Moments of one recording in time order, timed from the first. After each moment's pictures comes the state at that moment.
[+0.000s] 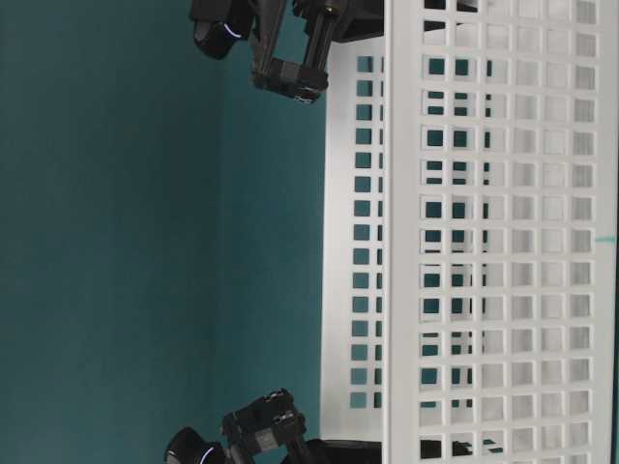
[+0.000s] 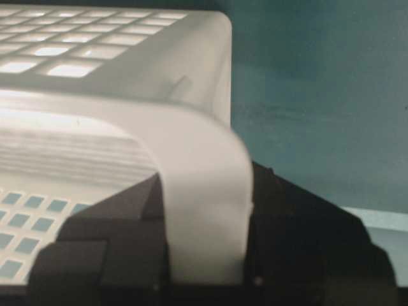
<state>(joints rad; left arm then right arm) 0.10 -0.15 0.78 0.02 0.46 -1.35 -0.15 -0.06 0.69 0.13 0.66 1.37</state>
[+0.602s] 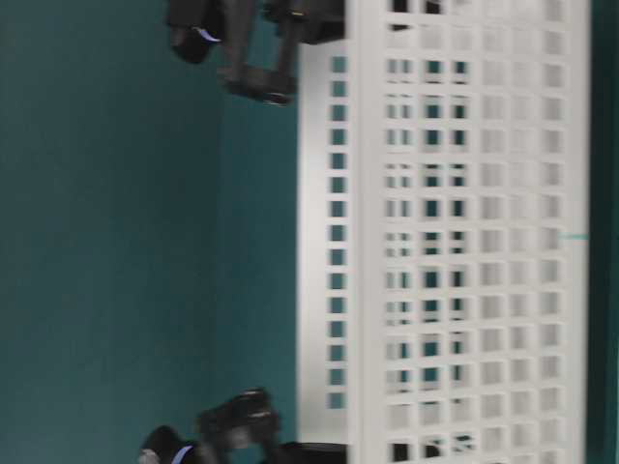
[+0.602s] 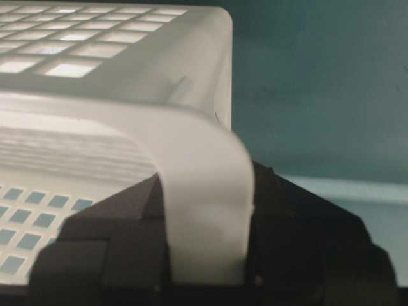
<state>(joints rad) 0.10 -0.20 0.75 0.02 0.49 -1.35 -0.16 -0.10 0.62 0.14 0.80 1.37</state>
